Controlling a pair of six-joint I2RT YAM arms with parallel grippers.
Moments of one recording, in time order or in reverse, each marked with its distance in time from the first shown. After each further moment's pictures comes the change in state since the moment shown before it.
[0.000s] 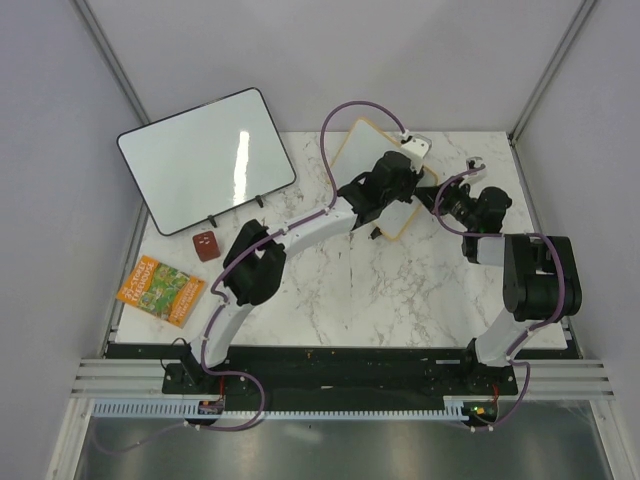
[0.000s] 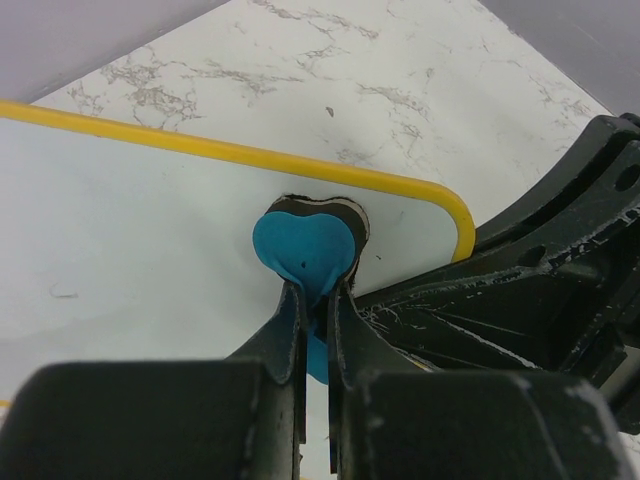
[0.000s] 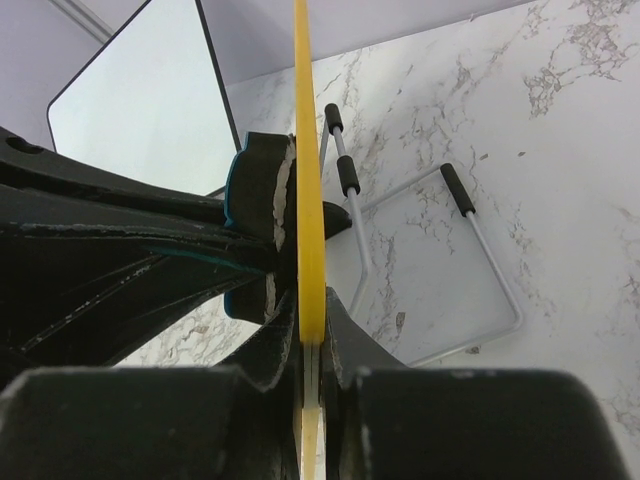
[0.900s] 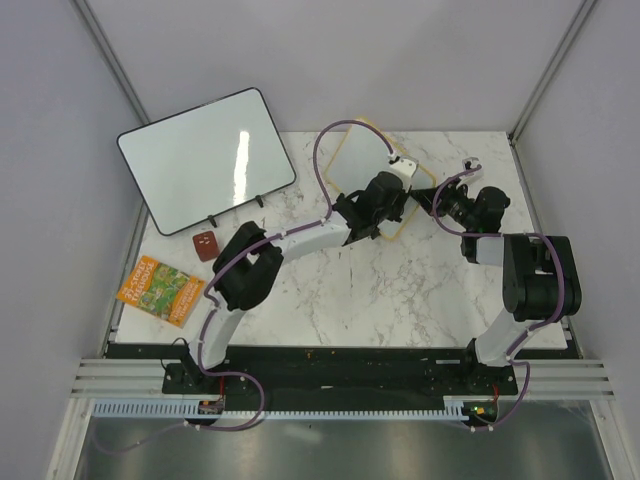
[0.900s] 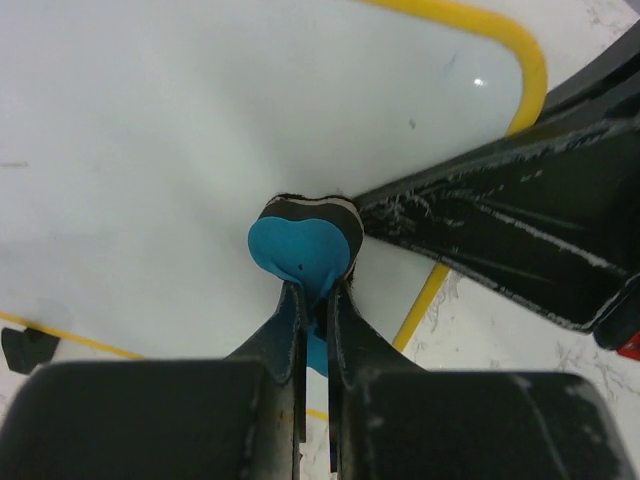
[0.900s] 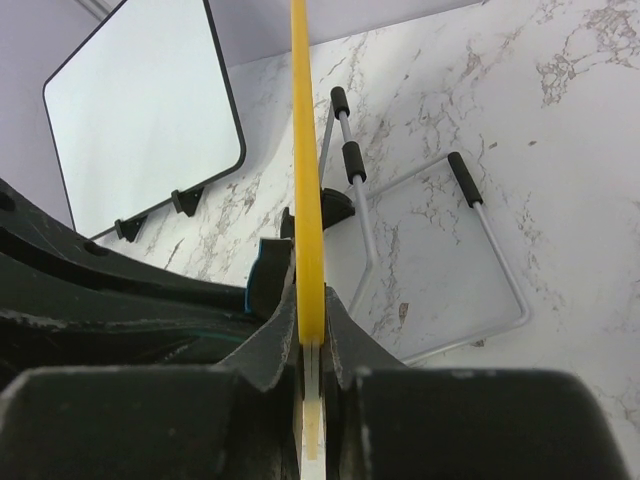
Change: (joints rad) left arm -0.023 -0.089 -0.255 0.089 -0.047 -0.066; right arm 0.012 0.000 0.002 -0.025 -0.014 -0.028
